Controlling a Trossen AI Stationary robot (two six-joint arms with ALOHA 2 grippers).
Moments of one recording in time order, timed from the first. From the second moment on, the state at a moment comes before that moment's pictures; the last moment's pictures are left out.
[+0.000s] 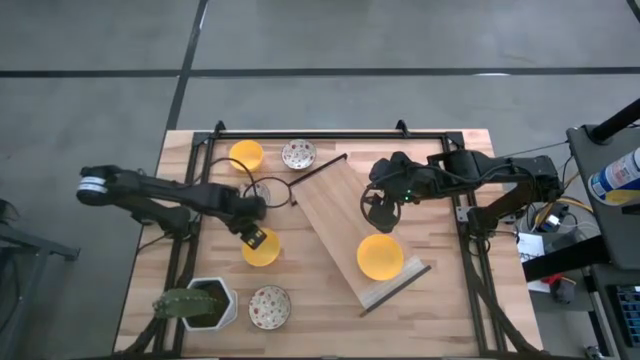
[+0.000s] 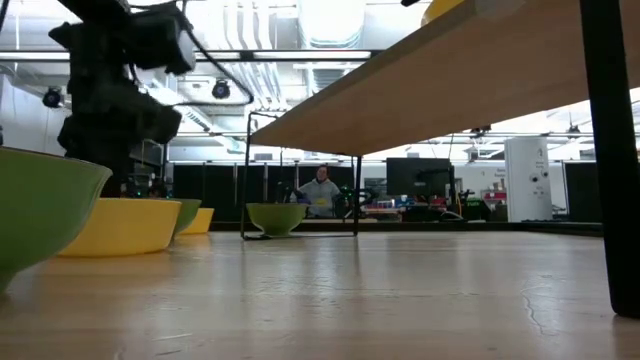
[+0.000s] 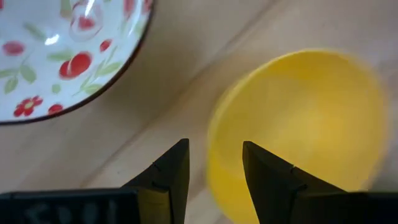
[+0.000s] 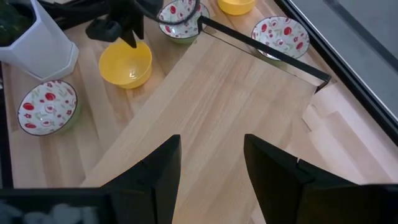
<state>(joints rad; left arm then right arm) 0.00 1.20 0.67 -0.80 0.08 -0.84 0.12 1.45 1.67 -1.09 0.29 0.50</state>
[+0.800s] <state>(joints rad) 0.00 1.16 0.69 -0.77 0.16 -0.96 0.12 1.45 1.68 -1.04 0.28 0.54</state>
